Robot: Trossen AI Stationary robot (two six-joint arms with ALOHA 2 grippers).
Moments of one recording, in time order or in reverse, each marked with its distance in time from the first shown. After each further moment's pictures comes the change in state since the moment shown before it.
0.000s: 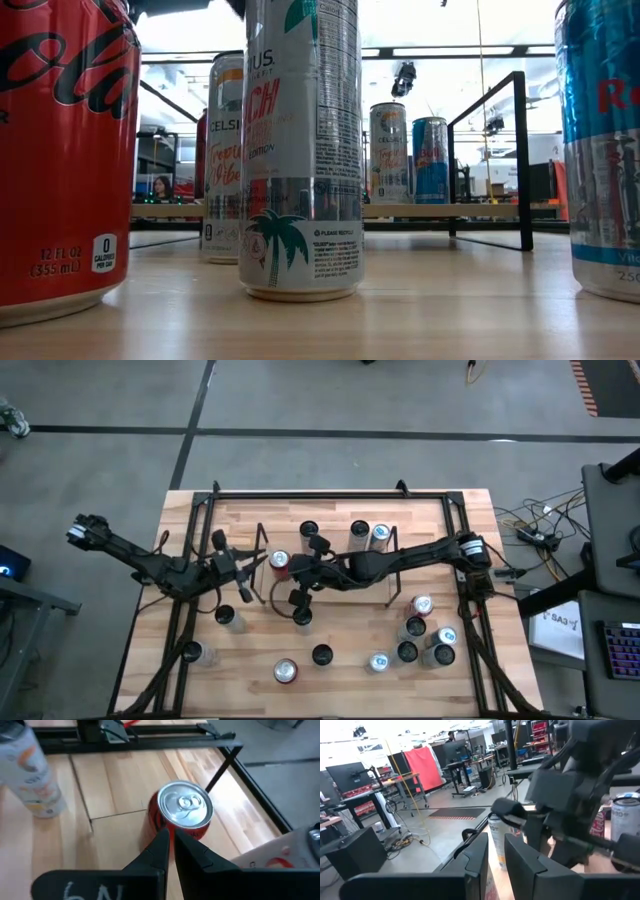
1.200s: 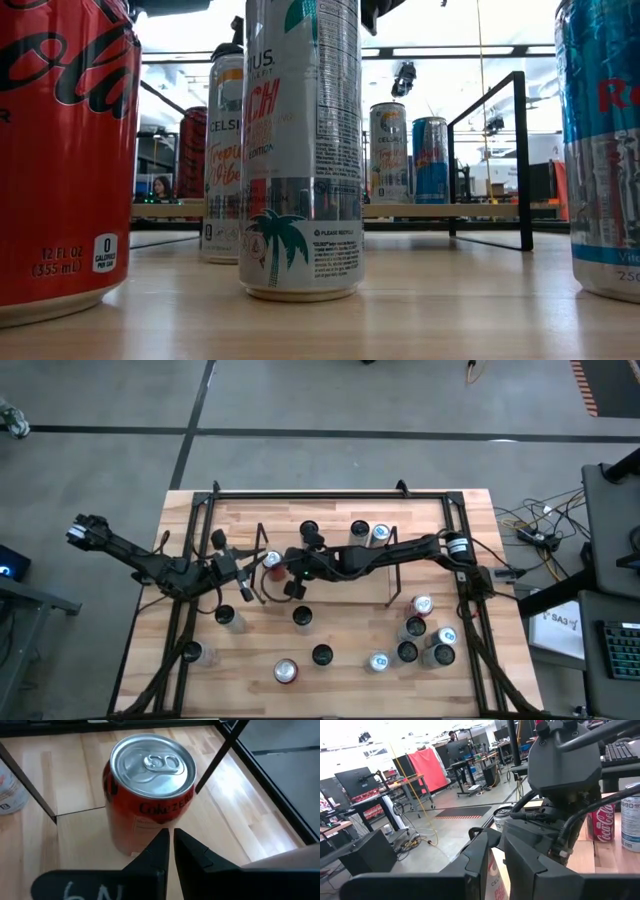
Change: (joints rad) left arm 0.004 0.005 0.000 0.000 -0.018 0.046; right arm -0.074 0.090 -0.005 0.072 -0.059 -0.025
